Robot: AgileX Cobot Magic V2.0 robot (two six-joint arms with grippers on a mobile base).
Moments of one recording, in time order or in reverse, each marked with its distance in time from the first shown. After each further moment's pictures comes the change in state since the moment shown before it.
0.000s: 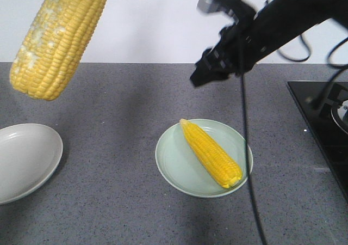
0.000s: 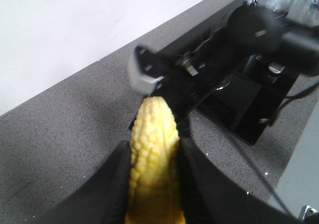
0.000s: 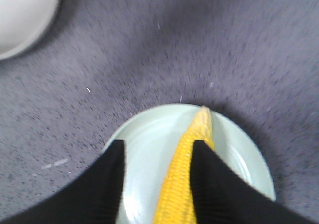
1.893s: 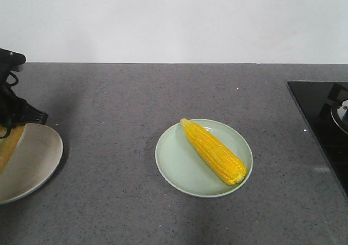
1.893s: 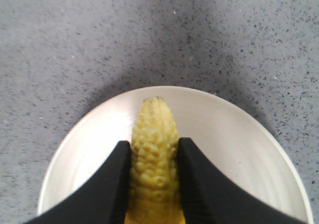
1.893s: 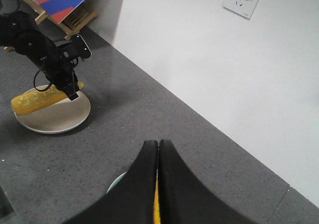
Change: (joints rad) left arm 0.312 0.061 0.928 0.708 -0.493 -0.269; right arm 0.000 -0.788 -0.007 -0.115 0.076 0.050
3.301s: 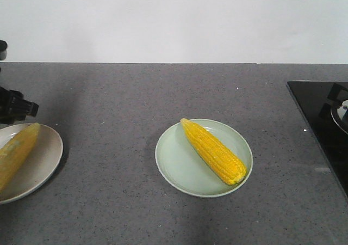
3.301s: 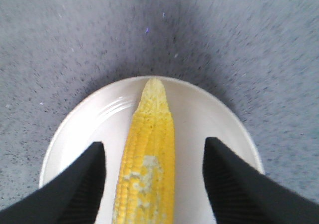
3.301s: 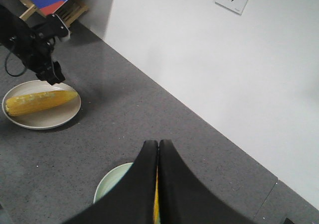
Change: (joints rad) left arm 0.001 -0.155 0.001 -0.085 0.070 0.007; right arm 0.000 0.000 0.000 -0.037 0.003 0.001
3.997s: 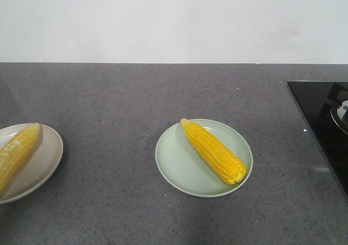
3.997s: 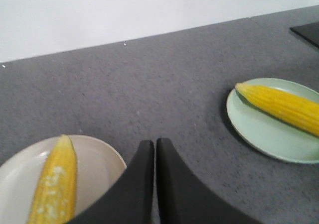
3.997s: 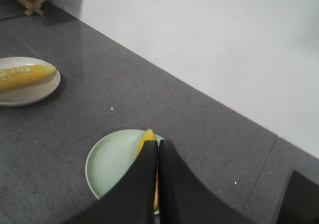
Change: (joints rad) left arm 0.000 -0.773 0.431 -0.526 -0.150 0.391; right arm 0.000 -0.368 0.710 -0.053 -0.357 0.003
